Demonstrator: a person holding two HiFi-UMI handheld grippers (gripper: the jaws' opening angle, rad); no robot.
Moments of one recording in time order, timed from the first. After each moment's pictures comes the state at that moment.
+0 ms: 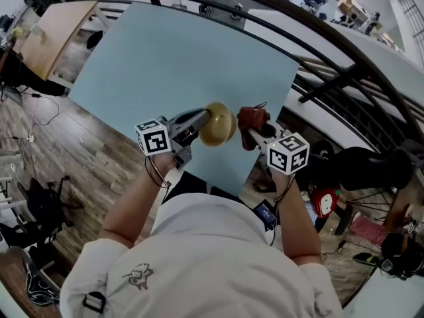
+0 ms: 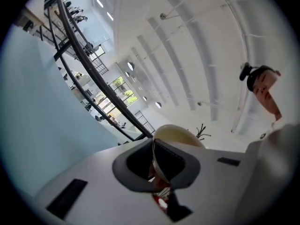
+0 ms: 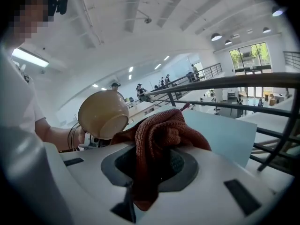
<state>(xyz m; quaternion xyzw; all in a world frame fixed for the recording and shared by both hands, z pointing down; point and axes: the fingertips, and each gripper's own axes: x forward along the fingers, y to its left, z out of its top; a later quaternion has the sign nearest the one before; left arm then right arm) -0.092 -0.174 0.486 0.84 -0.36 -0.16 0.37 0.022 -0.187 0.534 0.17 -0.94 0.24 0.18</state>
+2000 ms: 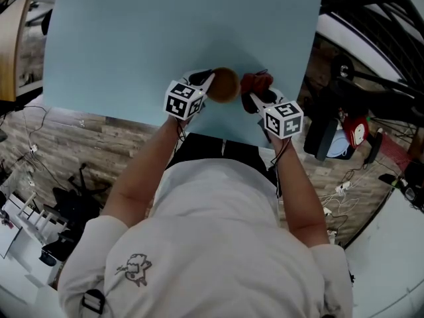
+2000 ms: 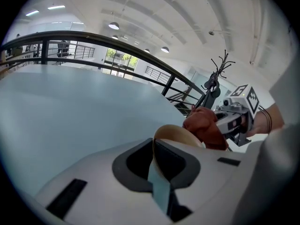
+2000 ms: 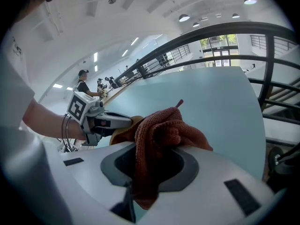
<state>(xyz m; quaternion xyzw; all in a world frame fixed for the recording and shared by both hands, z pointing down) -0.162 -0.196 0.800 0.83 -0.36 0.24 0.35 -0.043 -0.161 0.782 0.30 -0.83 0.38 0.27</state>
